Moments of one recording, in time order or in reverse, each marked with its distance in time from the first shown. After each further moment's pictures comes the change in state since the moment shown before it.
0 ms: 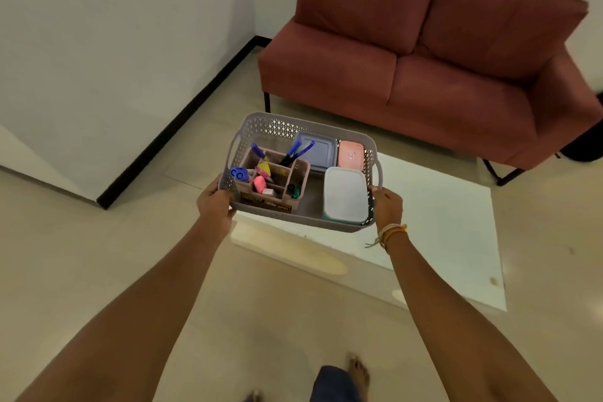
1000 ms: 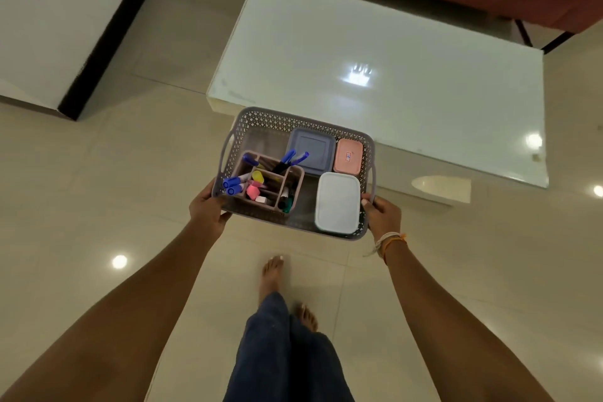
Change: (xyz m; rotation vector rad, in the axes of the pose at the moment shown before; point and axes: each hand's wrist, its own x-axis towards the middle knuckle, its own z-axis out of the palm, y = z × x) left_hand 0.060 -0.214 -0.180 0.190 0.045 -0.304; right_hand -0.127 0.293 0.008 -0.147 -0.004 0.308
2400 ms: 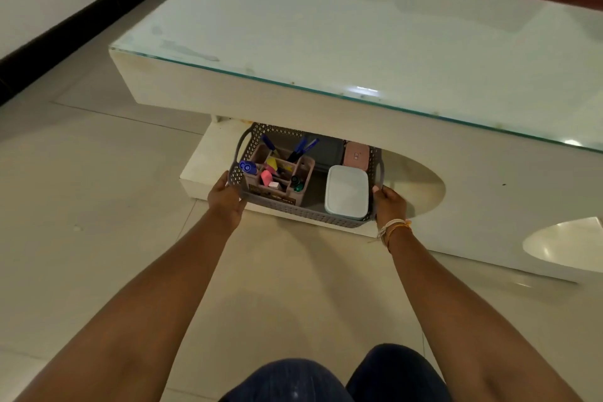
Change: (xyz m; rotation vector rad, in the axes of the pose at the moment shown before) left_hand 0.473 -0.130 0.131 -0.165 -0.292 0.237; right_hand 0.382 0.172 0.230 0.183 0.110 -0.166
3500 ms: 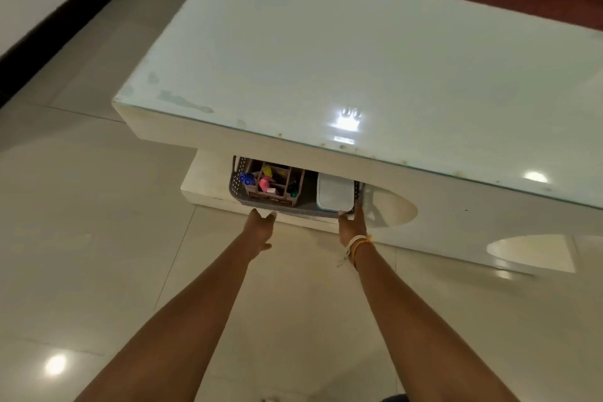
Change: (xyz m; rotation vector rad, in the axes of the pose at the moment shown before) left_hand -0.074 0.002 0.059 0.728 -0.021 -0.331; right_hand -0.060 -0.046 0.019 -0.231 -0.151 0.241
